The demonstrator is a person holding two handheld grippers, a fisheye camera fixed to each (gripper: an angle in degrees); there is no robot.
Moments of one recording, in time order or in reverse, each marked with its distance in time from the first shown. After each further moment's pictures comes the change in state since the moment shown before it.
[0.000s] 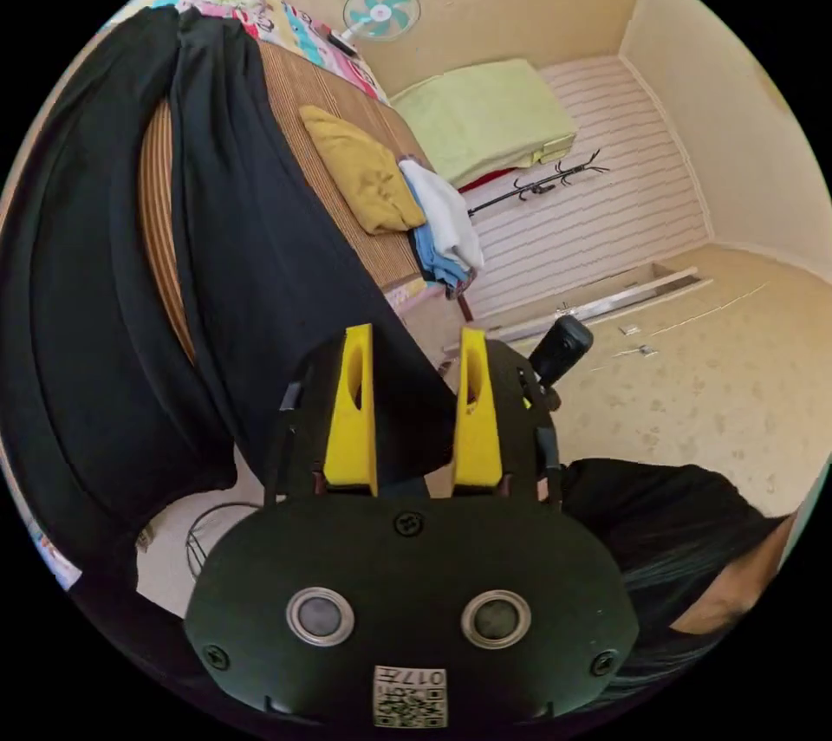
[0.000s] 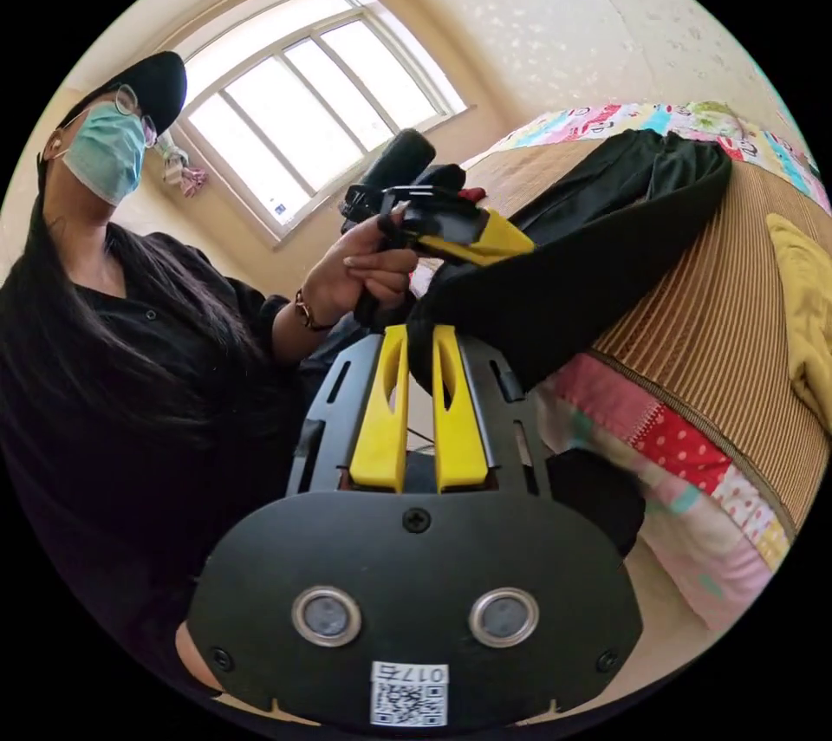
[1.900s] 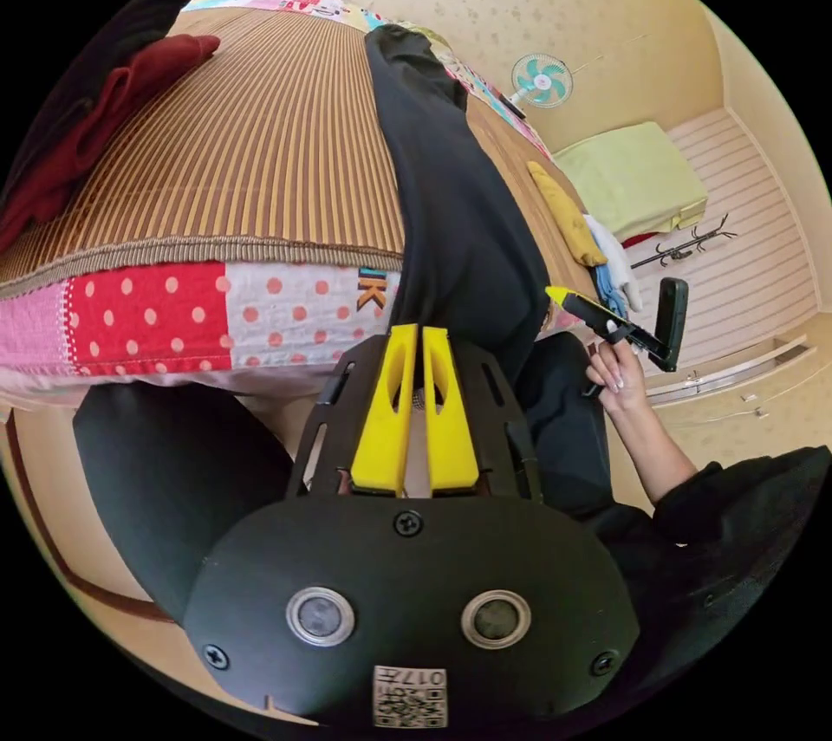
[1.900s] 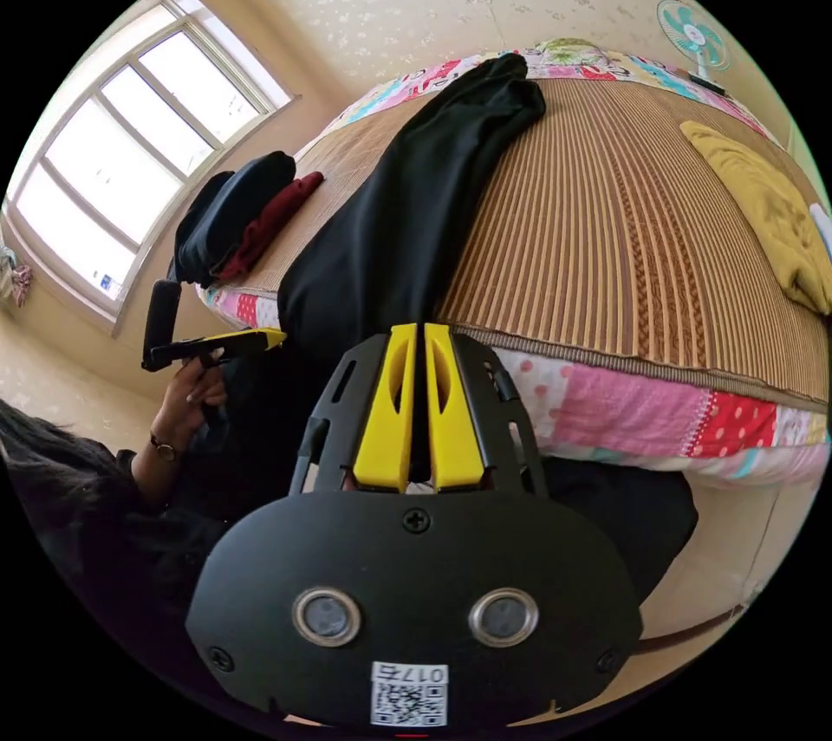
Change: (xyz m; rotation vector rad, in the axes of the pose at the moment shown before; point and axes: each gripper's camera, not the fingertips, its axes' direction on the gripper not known) left arm -0.122 0.145 -0.207 0.246 -0.443 -0.222; right arm 0.033 -0.057 0.269 0.026 0.450 0.391
